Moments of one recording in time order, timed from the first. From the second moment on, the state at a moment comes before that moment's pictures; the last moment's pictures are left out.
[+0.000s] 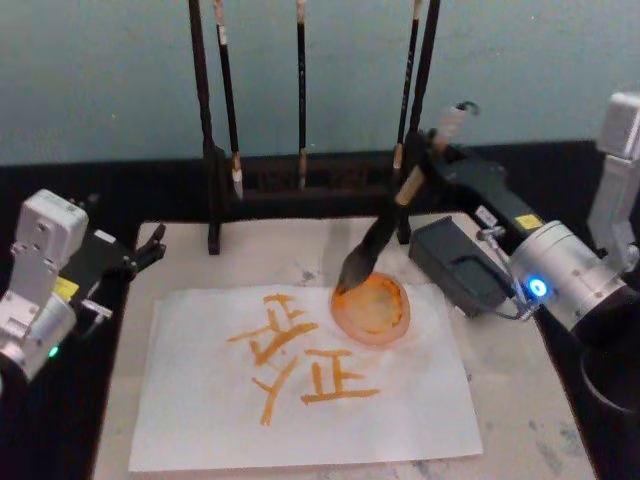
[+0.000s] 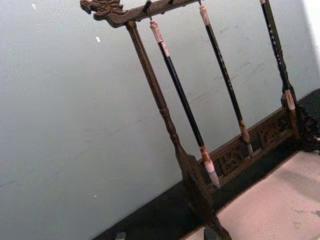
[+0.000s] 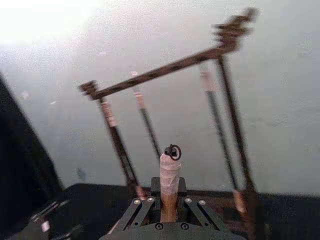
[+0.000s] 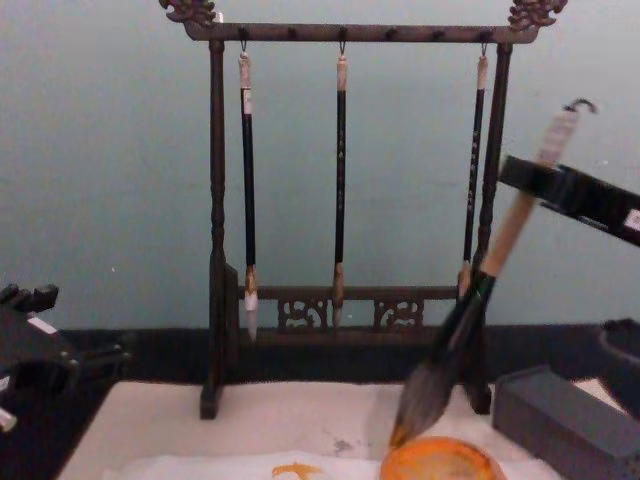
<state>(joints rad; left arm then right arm) -0.20 0.60 0.45 -1.41 -0.25 -0.12 0.03 0.14 0.27 -0.22 -1.63 0.65 0.09 0.30</state>
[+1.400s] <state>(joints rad) -0.20 0.60 0.45 -1.41 -0.25 -0.12 0.03 0.19 0.23 -0.10 -1.42 1.06 0.26 0.16</state>
